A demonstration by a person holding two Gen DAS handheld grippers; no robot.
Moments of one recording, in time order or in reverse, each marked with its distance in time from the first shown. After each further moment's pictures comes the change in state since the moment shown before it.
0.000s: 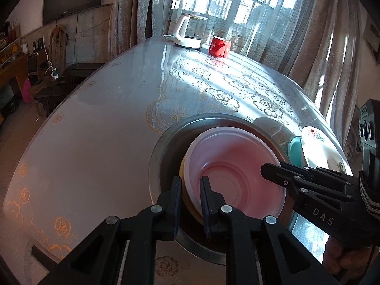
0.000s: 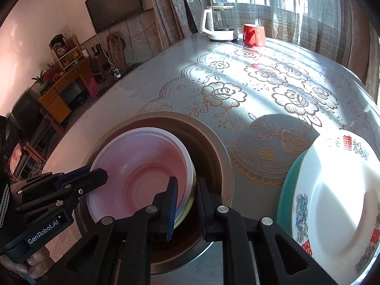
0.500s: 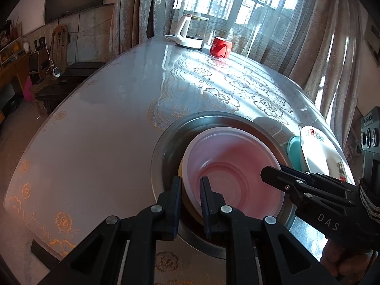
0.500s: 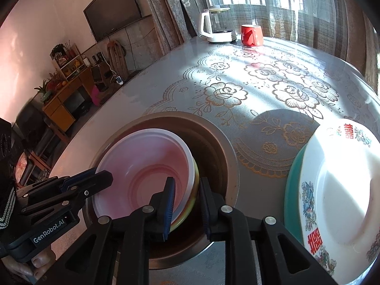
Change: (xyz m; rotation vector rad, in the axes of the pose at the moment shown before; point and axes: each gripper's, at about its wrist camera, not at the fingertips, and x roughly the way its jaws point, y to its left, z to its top) left arm -0.003 0.000 -0.003 -0.011 -0.001 0.000; right arm -0.005 -0.003 -0.009 0.059 -0.031 0.047
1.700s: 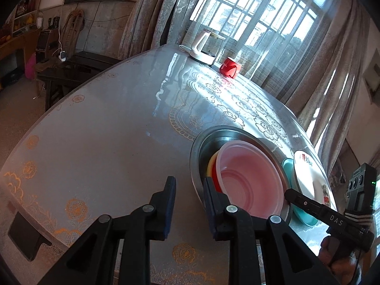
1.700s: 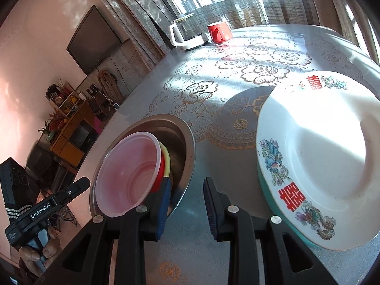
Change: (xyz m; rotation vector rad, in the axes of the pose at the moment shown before) left arm -0.021 0.048 -0.014 -0.149 -0.081 -0.094; right arm -0.022 -0.045 -0.029 0.221 -0.070 0.075
